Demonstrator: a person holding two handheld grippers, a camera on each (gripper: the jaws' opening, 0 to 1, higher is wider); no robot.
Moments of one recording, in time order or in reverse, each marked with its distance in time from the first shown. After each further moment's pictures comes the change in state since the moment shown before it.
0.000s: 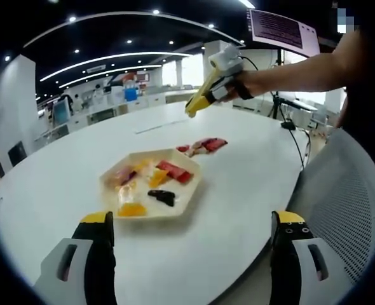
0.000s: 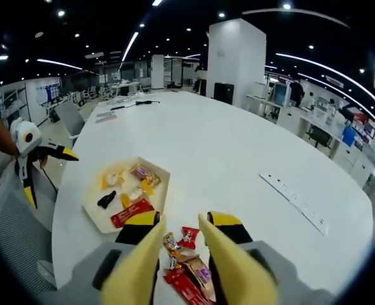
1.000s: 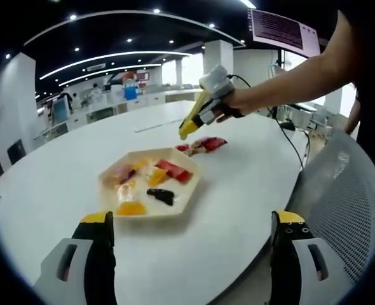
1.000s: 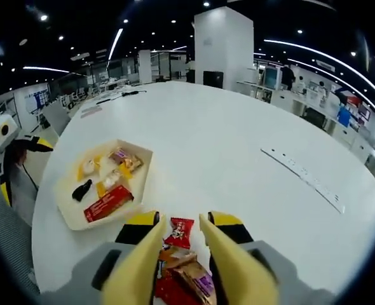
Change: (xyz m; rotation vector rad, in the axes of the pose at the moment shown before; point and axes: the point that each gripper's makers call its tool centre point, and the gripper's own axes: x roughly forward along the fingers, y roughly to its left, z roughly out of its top) left arm 0.000 0.001 -0.001 -0.010 0.004 -0.004; right arm 0.058 -0.013 -0.051 0.077 0.063 -0.038
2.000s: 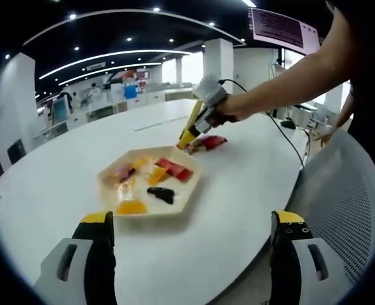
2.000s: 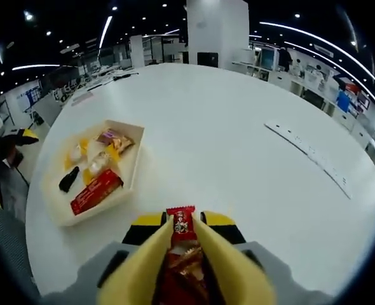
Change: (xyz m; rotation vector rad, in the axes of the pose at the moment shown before) left arm 0.001 -0.001 -0.002 0.004 0.011 -0.002; right arm 0.016 0.001 -0.024 0.044 0.125 -0.018
